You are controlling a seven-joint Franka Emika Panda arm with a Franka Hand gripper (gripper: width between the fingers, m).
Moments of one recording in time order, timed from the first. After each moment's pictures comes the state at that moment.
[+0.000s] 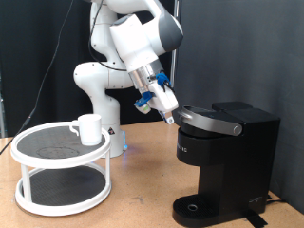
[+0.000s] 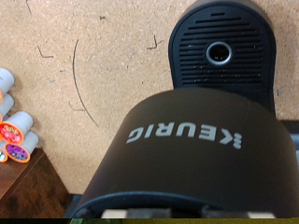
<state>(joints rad) -0.10 -0.24 0.07 -2.46 0.66 2.42 2.01</state>
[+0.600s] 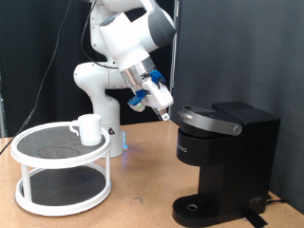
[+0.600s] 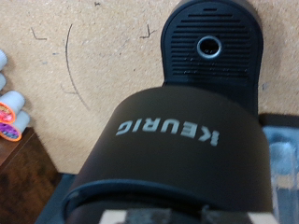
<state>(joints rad) -0.10 -0.27 0.02 -2.46 0.70 2.34 1.90</state>
